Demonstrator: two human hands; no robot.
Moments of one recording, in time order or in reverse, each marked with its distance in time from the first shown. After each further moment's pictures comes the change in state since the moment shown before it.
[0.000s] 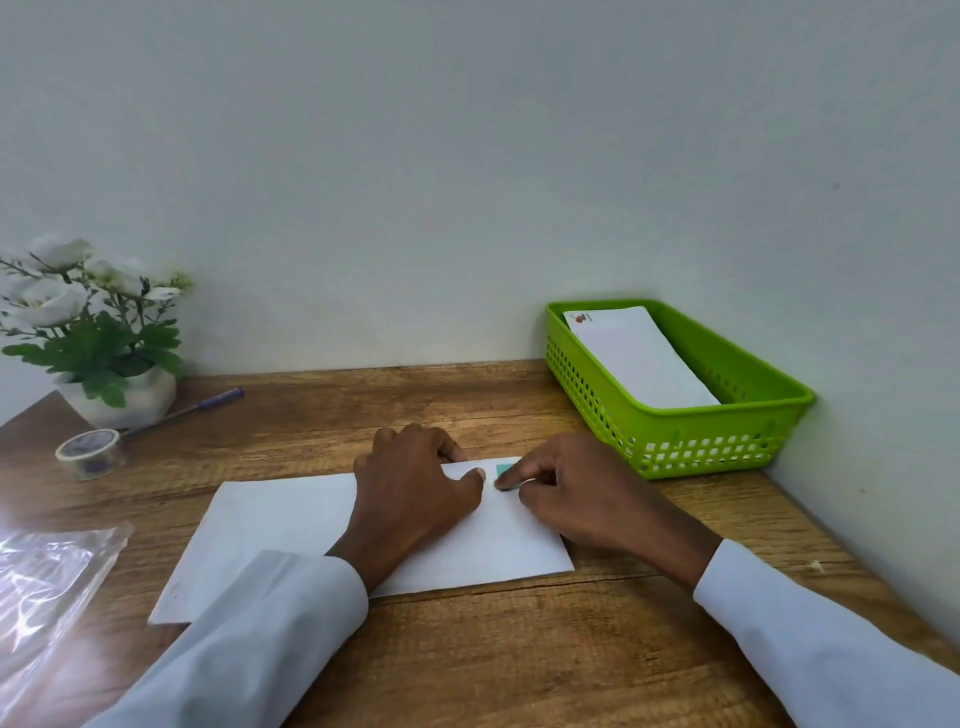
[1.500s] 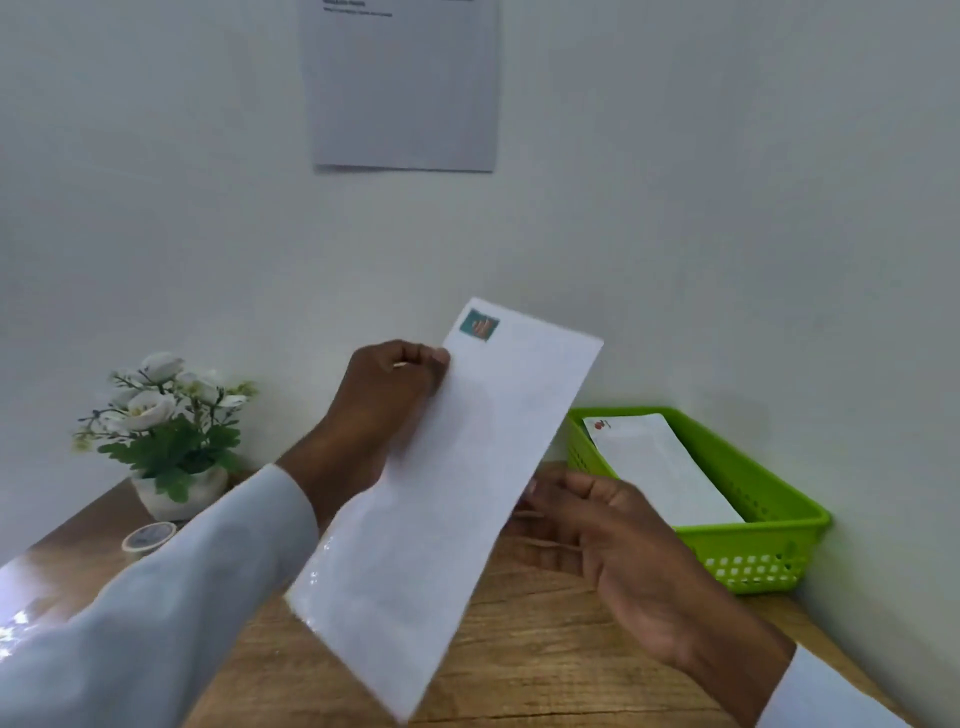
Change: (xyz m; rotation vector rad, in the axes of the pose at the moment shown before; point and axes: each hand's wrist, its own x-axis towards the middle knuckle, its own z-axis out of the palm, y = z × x) left_hand 0.039 0.060 -0.141 -0.865 0.225 -0.046; right_hand -0.013 -0.049 -0.042 1.224 -0.013 0.041
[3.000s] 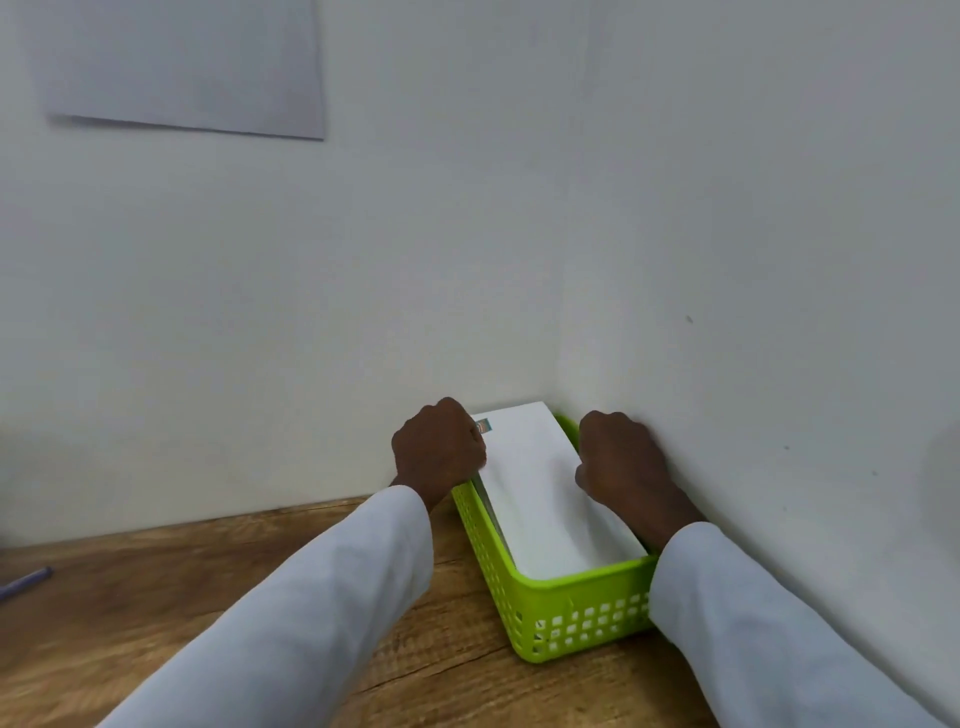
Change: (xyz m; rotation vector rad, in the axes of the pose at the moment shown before) left_hand 0.086 -0.090 0.207 0.858 -0.195 0.166; right_hand 0.100 -0.034 -0.184 -1.746 0.670 0.098
